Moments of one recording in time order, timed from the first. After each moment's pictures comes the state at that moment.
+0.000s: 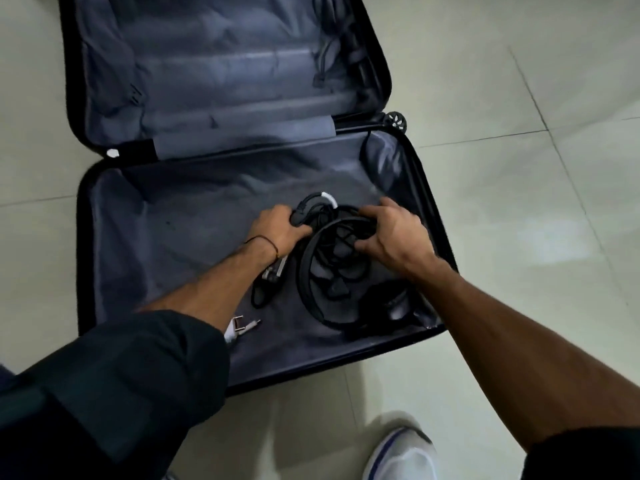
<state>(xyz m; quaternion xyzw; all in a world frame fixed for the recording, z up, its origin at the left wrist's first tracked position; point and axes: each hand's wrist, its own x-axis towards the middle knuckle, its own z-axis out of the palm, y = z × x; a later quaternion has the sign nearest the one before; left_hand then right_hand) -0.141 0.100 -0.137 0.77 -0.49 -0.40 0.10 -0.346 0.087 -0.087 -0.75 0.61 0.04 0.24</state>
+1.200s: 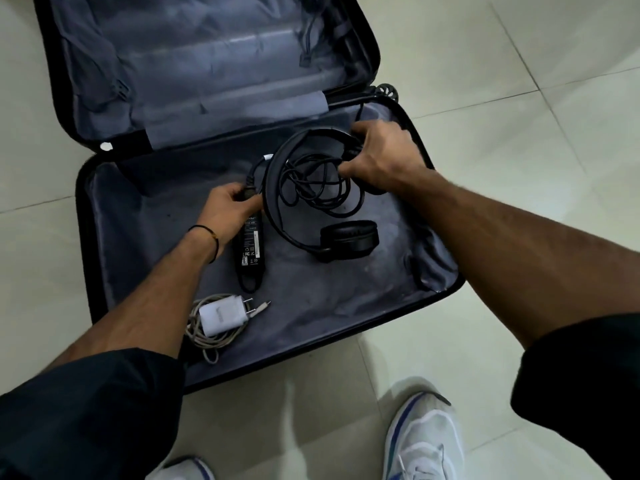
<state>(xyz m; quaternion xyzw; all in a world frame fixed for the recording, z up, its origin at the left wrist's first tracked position) -0.079 0.127 -0.123 0.69 -0.37 -0.52 0.35 -0.309 0.042 -0.055 -0.72 0.65 -0.06 0.26</state>
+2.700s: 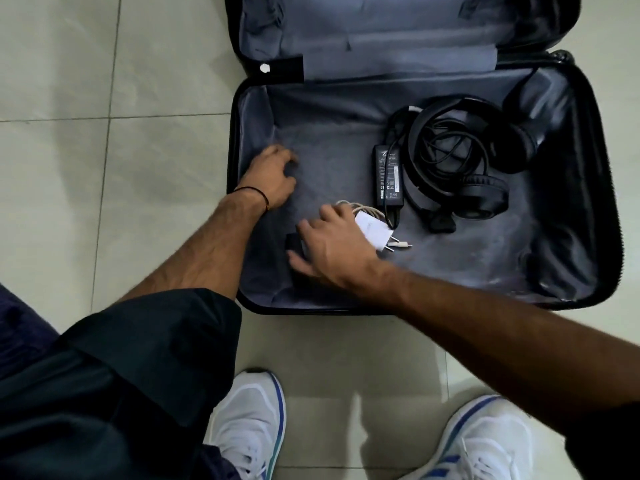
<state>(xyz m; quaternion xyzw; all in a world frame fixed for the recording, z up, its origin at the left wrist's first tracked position) 0.037 0.189 -0.136 0.78 -0.54 -0.30 0.05 -0.137 0.228 -0.131 -0.95 0.29 0.01 0.12</state>
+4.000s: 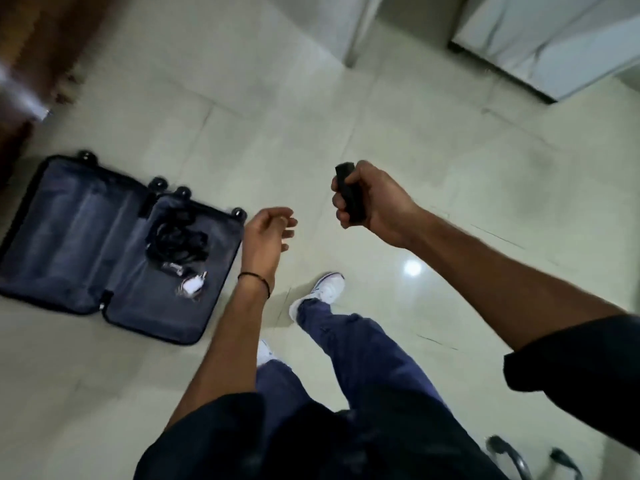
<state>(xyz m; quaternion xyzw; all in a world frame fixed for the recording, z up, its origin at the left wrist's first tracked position) -0.396 0.311 0.528 0.53 -0.46 -0.70 0.10 -0.565 0.389 0.602 -0.01 0.63 -0.49 0.60</state>
